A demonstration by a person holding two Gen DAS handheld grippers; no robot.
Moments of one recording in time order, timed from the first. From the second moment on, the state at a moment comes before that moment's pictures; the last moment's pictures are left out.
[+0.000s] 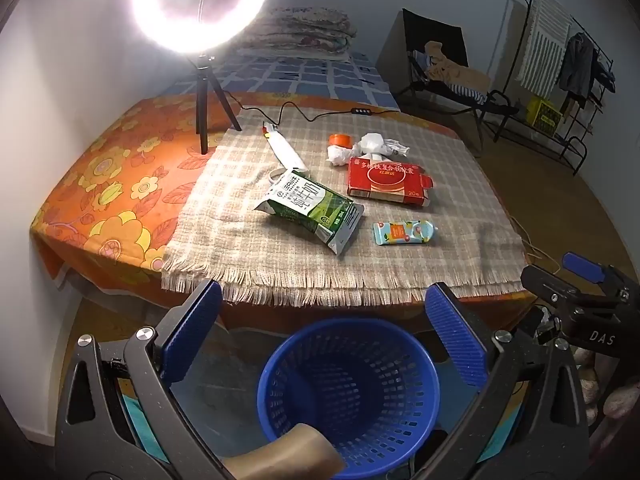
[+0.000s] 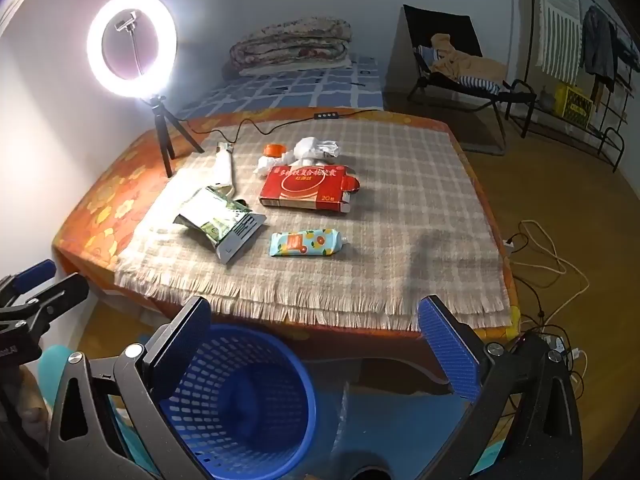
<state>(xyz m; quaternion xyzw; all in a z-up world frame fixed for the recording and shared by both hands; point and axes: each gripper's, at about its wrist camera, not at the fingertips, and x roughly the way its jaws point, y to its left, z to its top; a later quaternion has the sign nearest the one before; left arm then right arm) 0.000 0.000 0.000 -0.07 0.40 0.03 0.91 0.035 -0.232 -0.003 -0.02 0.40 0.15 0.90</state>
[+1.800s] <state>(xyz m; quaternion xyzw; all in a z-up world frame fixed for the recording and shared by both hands) -0.003 0.002 0.014 -0.07 0.39 0.04 0.92 0.044 -0.233 -0.011 -0.01 0.42 0.14 0.90</state>
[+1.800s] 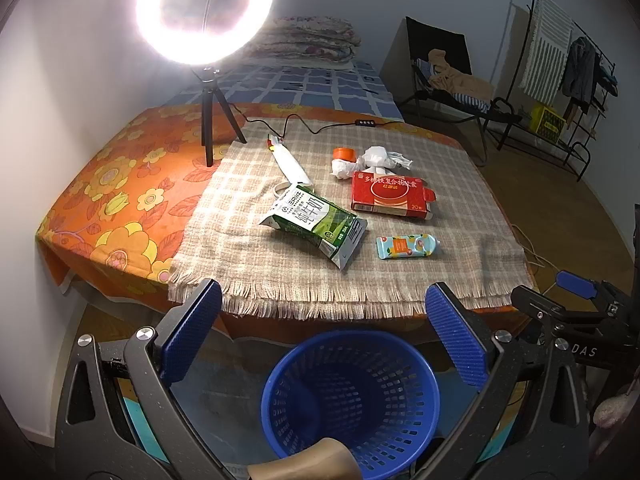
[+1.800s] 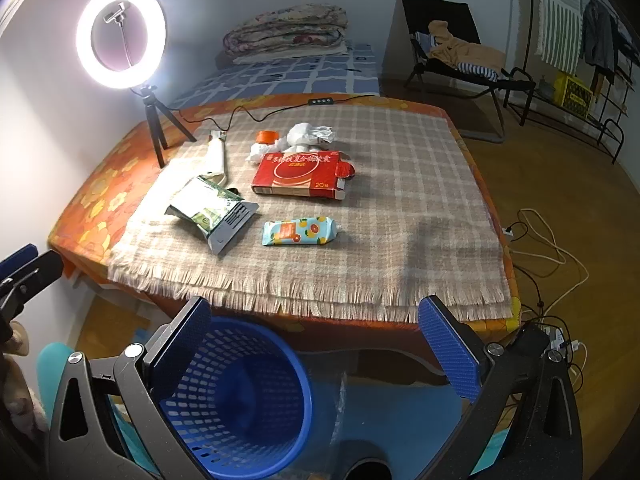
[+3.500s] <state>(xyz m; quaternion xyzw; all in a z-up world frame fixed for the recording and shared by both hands) 0.020 0.035 -0.020 -0.09 0.42 0.05 0.90 0.074 -0.233 -0.040 0.01 0.43 0.17 0.89</state>
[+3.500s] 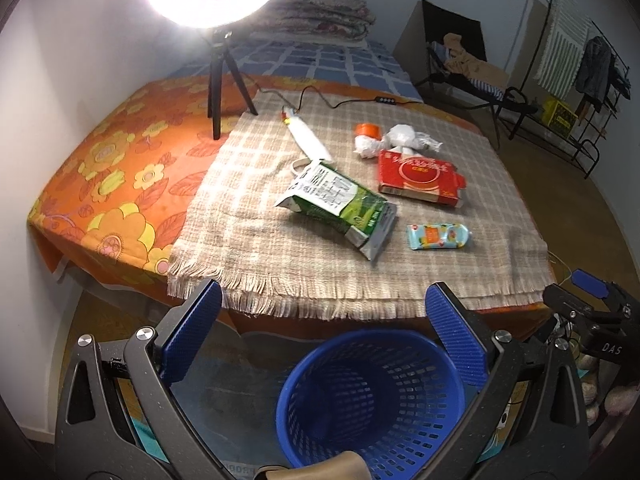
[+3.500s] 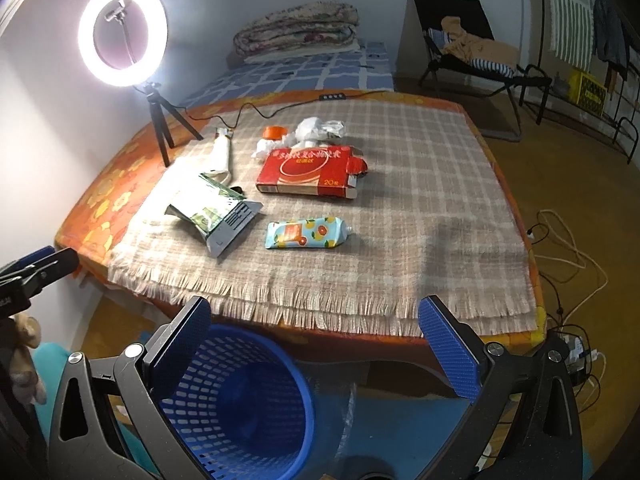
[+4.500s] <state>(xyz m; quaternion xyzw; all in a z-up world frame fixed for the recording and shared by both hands) 0.212 0.066 -0.123 -0.22 0.53 0.07 0.82 0.207 -0.201 -0.140 0.16 0.57 0.17 0.79</state>
